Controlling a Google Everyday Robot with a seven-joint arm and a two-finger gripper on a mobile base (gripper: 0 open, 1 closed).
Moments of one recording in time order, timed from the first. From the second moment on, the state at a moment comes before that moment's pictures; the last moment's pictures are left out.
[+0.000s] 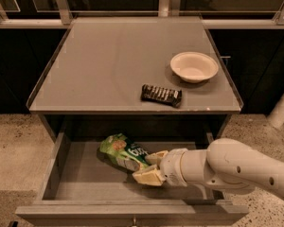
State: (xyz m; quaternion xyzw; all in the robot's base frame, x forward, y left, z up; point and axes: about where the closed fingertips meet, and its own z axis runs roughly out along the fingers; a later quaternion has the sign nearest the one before) arm 0.438 -0.026 0.659 -0.39 0.81 0.27 0.35
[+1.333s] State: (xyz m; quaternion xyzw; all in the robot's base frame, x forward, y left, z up) arm 0.428 -0.033 0.671 -0.38 0.80 0.31 0.35
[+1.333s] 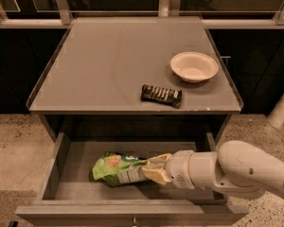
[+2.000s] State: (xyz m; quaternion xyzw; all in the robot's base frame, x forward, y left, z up) arm 0.416 -0.035 0.759 -0.41 0.74 0.37 0.38
